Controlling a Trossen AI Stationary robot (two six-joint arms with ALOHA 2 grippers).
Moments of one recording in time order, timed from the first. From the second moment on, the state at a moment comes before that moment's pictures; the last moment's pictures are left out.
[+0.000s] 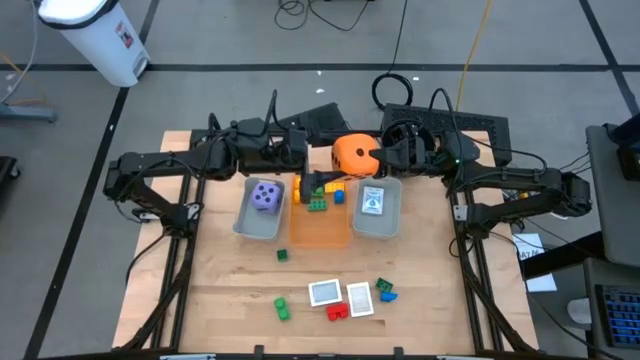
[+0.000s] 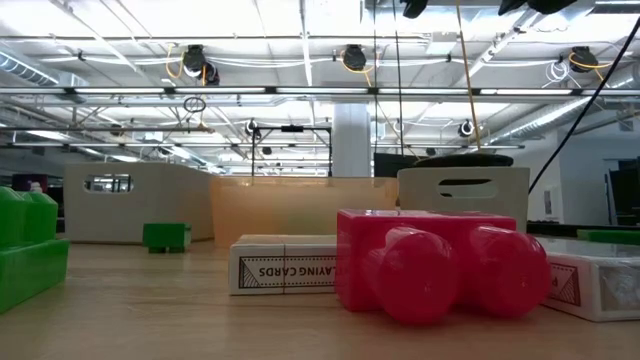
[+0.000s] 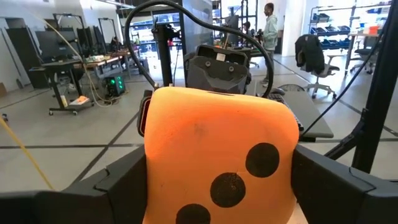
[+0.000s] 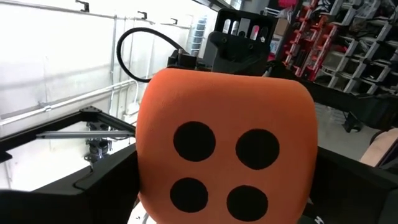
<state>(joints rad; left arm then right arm) 0.05 1.53 1.56 -0.10 0.05 0.04 -0.26 1.13 0.84 0.70 -0.33 1.41</state>
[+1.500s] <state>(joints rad) 0.10 1.47 1.56 -0.12 0.00 0.12 -0.36 1.12 0.84 0.71 -0.40 1.37</state>
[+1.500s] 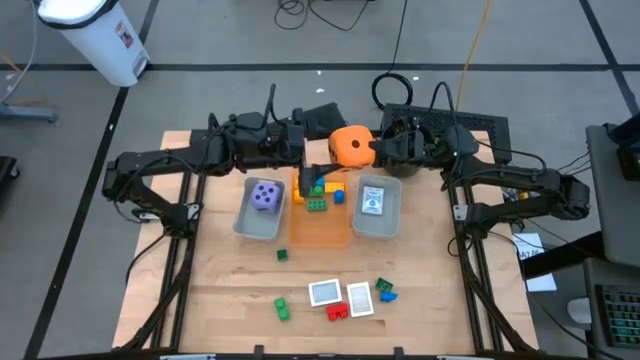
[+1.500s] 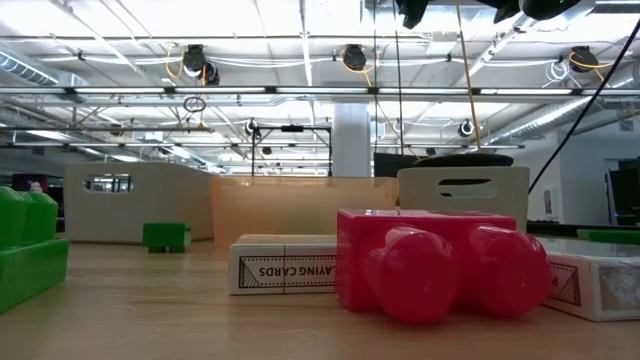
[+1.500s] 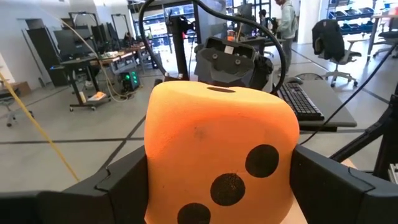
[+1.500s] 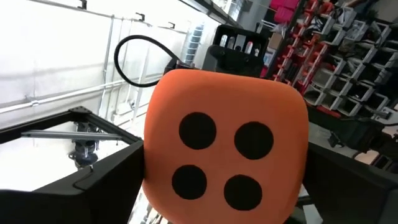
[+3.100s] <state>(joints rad) 0.03 1.27 1.56 -1.34 -0.08 -0.38 -0.41 1.07 0.84 0.70 -0.44 1.34</state>
